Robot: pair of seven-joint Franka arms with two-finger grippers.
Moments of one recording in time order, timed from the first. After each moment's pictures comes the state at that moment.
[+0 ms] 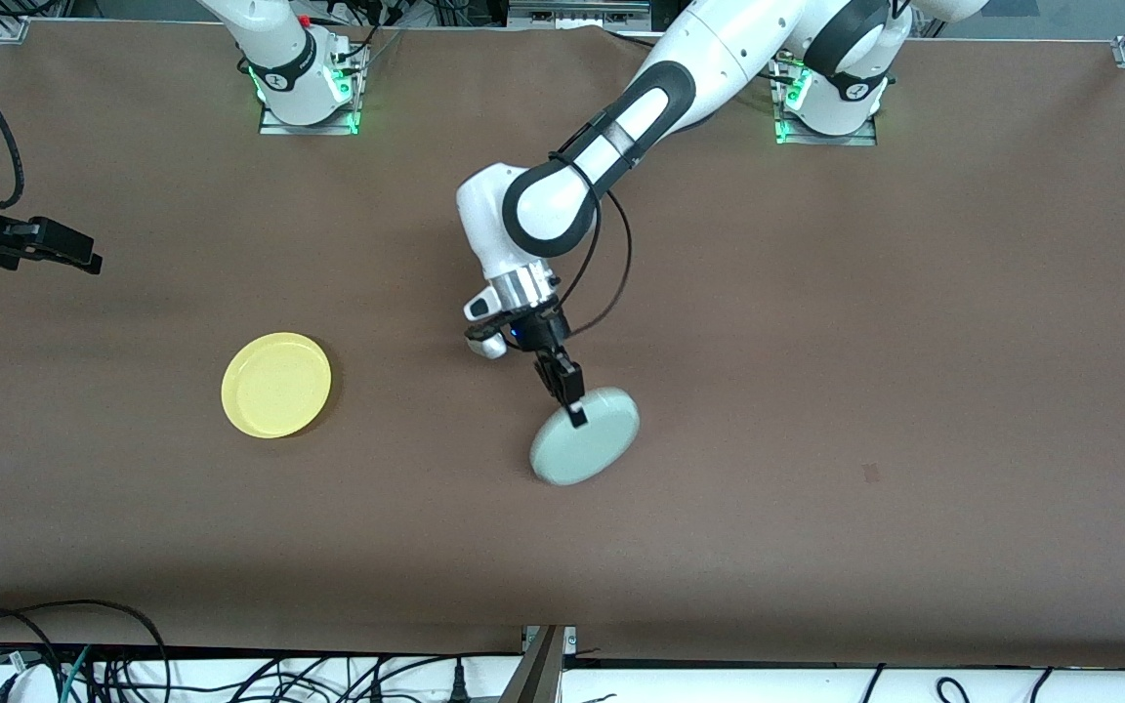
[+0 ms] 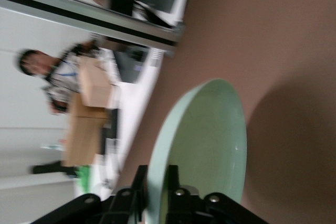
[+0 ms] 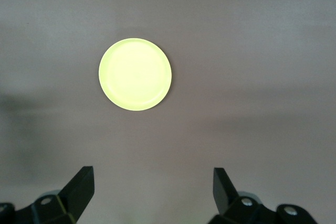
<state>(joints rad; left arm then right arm) -0.80 0.98 -0.15 -1.12 1.19 1.99 -0.57 0.02 0.11 -0.08 -1.55 0.00 1.57 -0.02</state>
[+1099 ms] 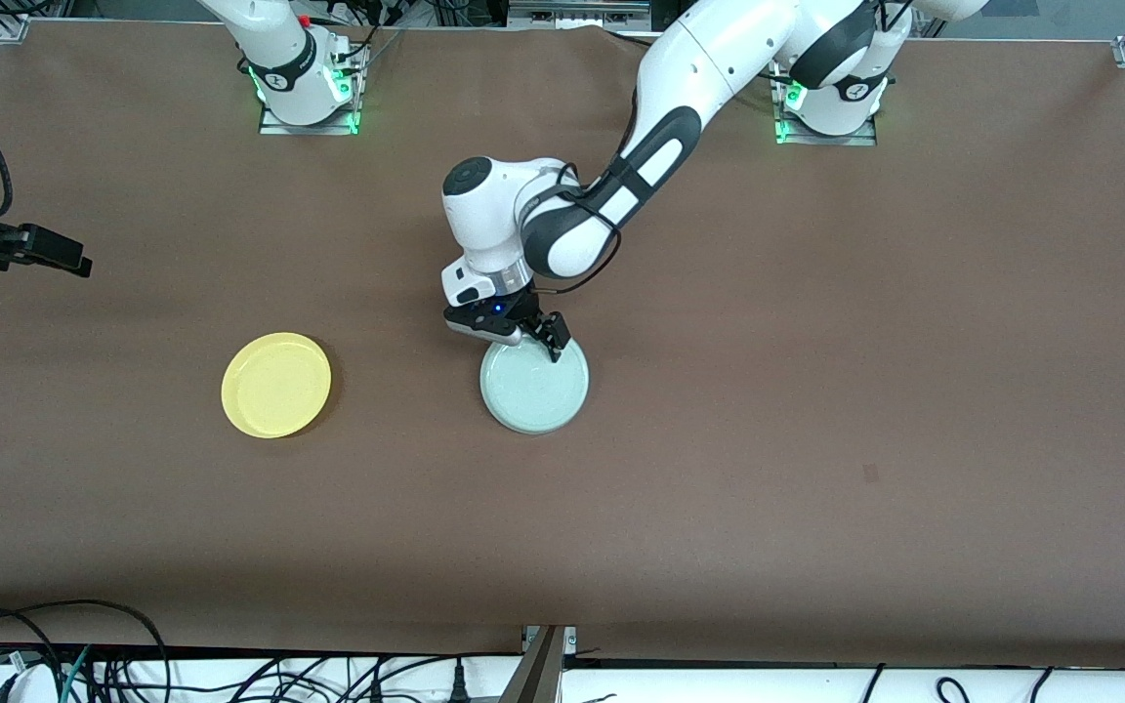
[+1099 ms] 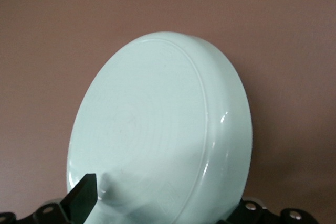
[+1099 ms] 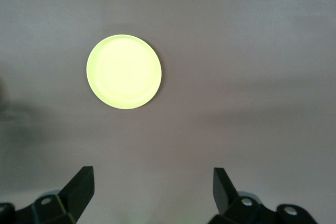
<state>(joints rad) -0.75 1.03 -0.24 -1.10 0.67 2.14 -0.88 0.01 0.14 -0.10 -1.55 -0.01 1.57 -0.02</state>
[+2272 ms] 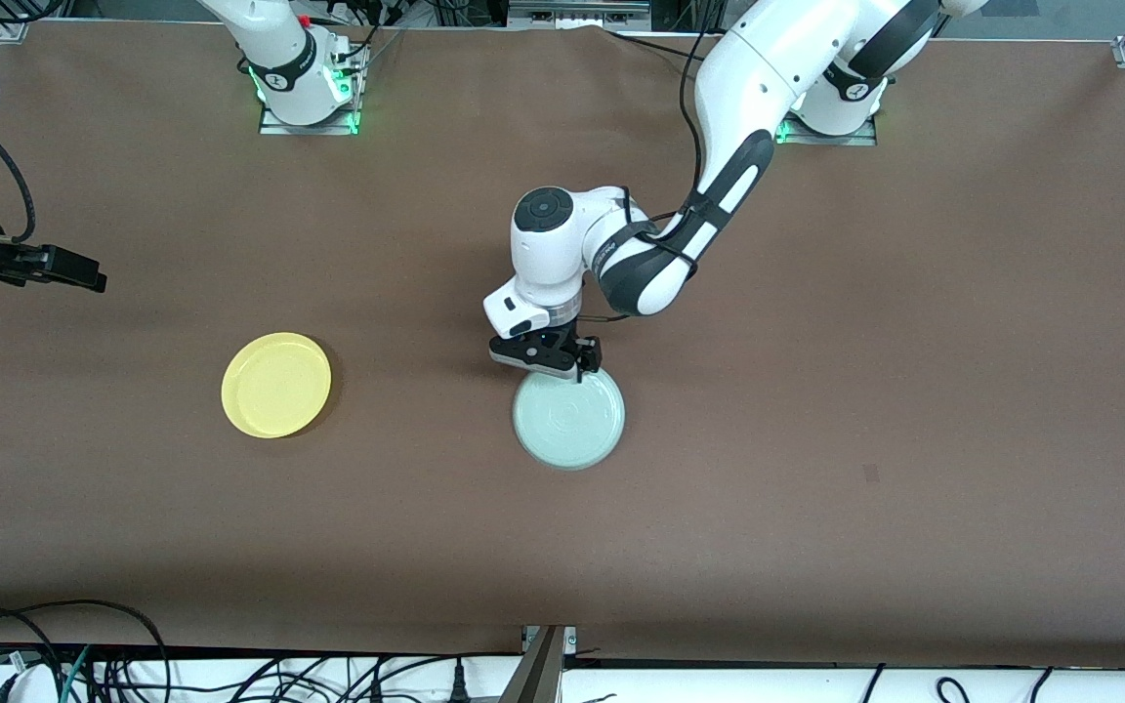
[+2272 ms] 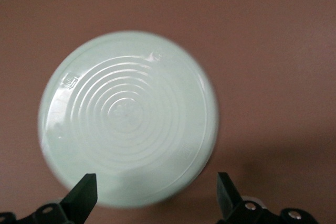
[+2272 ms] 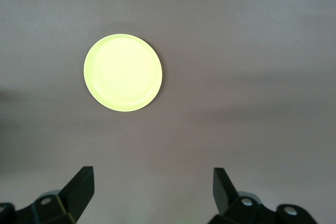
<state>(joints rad) -0.59 0.88 -0.26 -1.32 0.54 2.26 -0.76 0.01 0.17 -0.10 -1.55 -0.01 1.58 -0.02</state>
